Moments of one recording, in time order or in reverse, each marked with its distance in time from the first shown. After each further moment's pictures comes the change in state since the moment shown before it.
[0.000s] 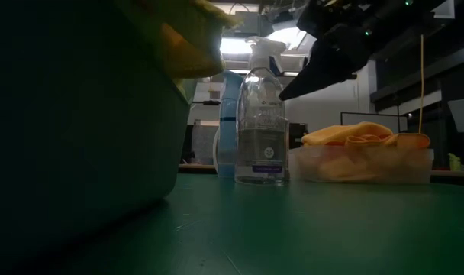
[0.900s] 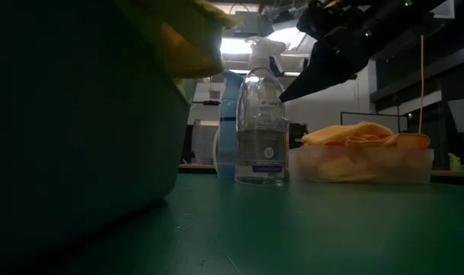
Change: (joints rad) left arm 0.000 -0.001 -0.085 0.129 0.115 -0.036; right arm -0.011 0.000 0.000 -0.008 0.001 -0.002
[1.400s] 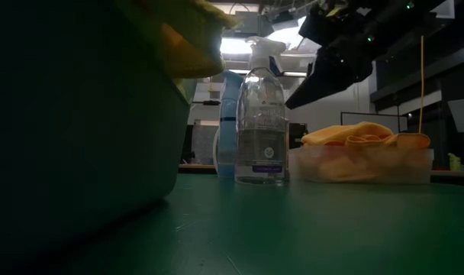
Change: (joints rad) left arm 0.000 -0.075 0.000 -0.021 0.023 -0.068; right arm 0.000 -0.004 0.000 -0.055 0.029 0.000
